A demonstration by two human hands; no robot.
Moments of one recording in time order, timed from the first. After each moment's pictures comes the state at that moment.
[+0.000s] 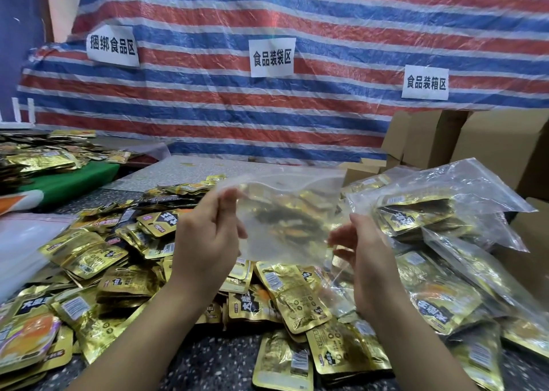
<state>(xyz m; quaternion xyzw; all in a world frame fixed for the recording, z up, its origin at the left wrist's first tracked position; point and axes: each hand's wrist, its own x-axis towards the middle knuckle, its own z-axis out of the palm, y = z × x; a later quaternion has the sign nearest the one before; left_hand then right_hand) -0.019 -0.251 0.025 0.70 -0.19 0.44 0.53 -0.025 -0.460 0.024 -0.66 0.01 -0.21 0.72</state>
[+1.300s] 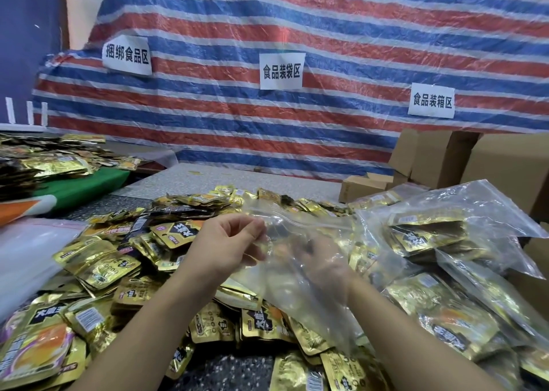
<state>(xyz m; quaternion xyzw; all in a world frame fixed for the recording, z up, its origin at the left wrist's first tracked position) -0.006 -0.237 0.037 0.68 -0.12 0.11 0.72 0.062 -0.438 0.005 -0.92 -0.11 -0.11 0.36</state>
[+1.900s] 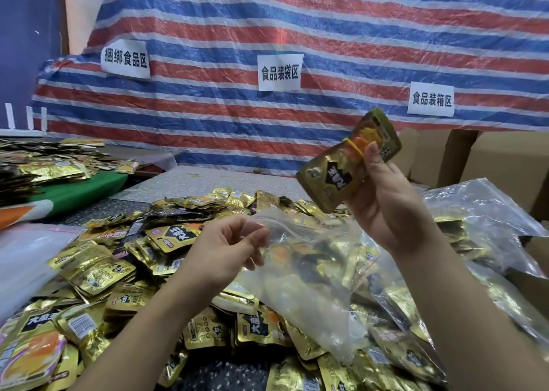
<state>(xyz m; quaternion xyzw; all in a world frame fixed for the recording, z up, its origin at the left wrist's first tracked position) -0.008 -0.239 0.036 0.69 -0.19 0.13 0.68 0.008 -0.464 0.120 -0.47 -0.26 -0.07 0.84</state>
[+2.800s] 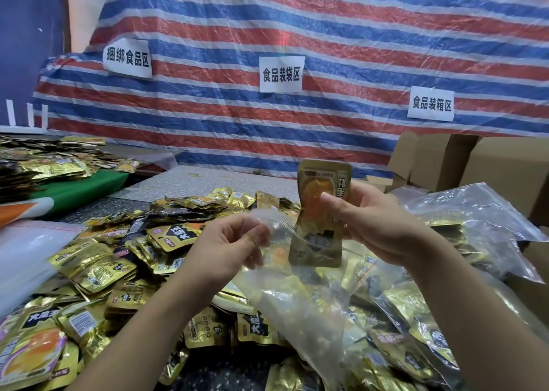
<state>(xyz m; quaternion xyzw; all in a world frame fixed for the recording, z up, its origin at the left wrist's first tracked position) -0.013 -0.239 0.039 0.66 -0.22 0.12 0.71 0.002 -0.469 0.111 -0.74 -0.30 0.00 0.60</state>
